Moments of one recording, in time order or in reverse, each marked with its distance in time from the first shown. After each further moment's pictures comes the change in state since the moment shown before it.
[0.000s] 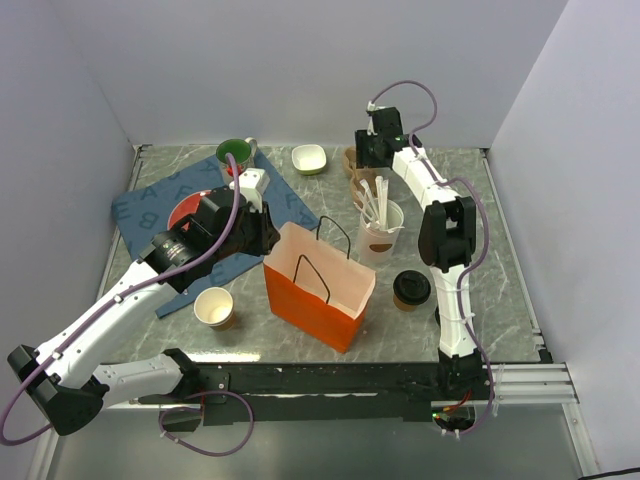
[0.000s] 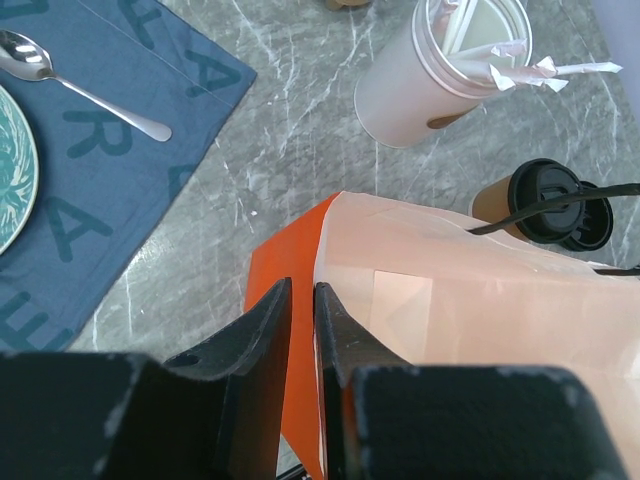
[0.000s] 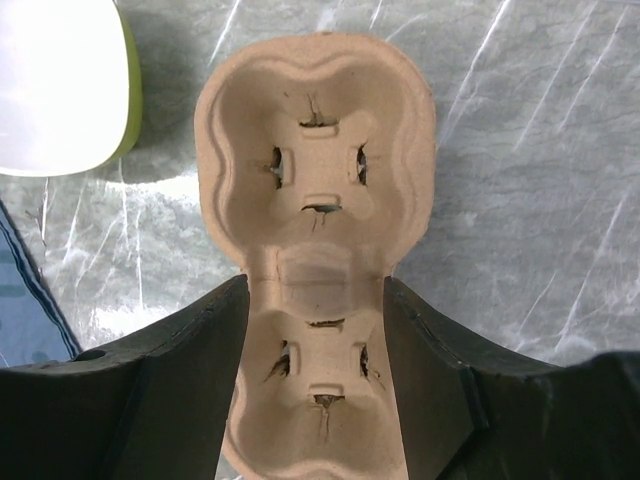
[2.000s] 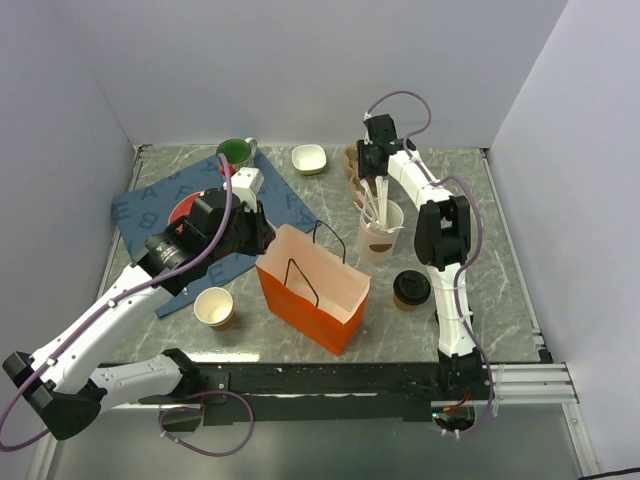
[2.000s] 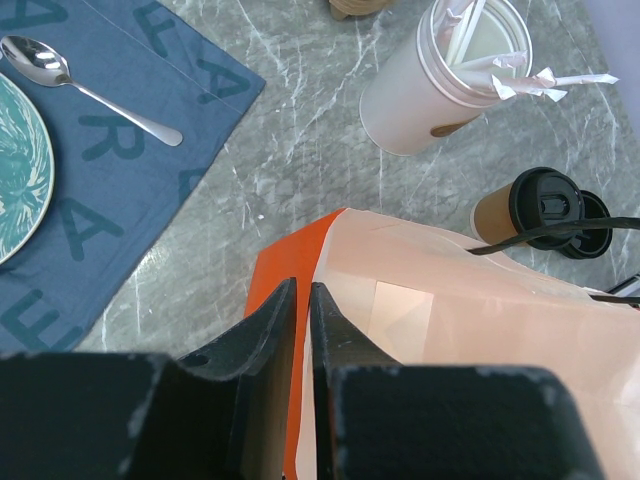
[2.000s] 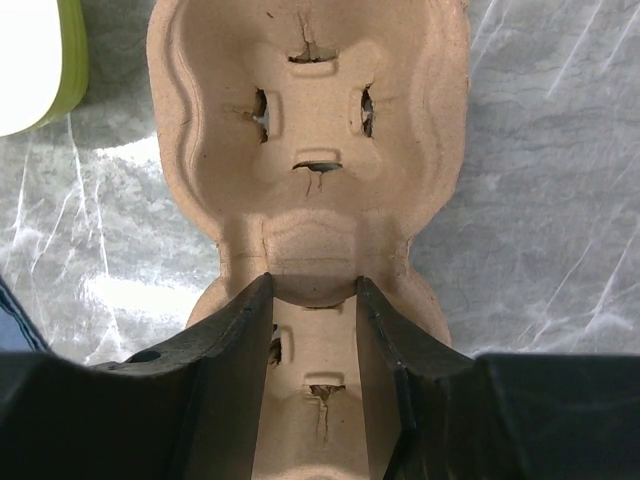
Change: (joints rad) left arm 0.011 -0.028 -0.002 -0.007 -0.013 0.000; right arm 0.010 0.048 0.006 -0.059 0.025 0.016
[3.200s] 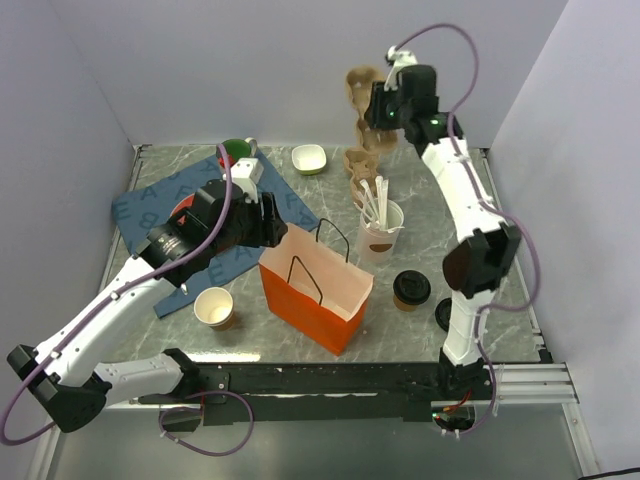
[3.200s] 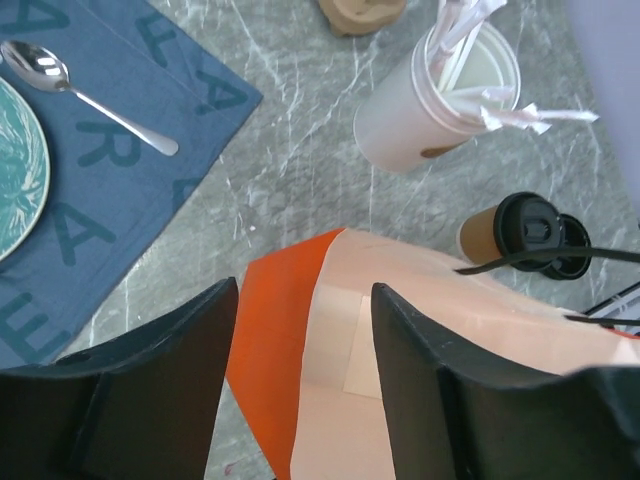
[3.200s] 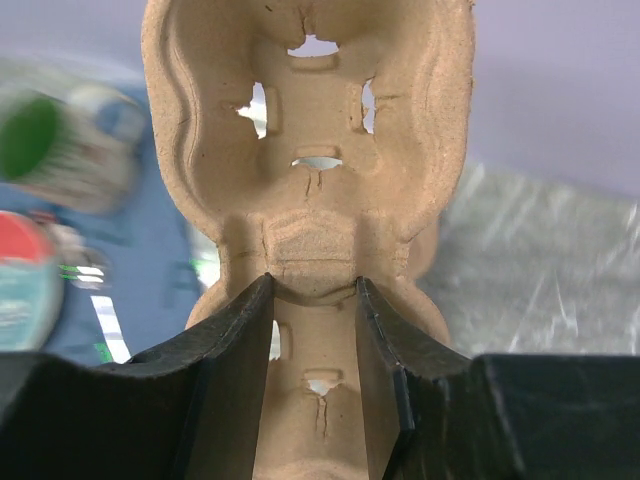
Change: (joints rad) left arm 0.004 0.047 0.060 -0.017 -0.011 -0.041; right arm 0.001 -0.372 -0.032 0.074 -0.114 -0.060
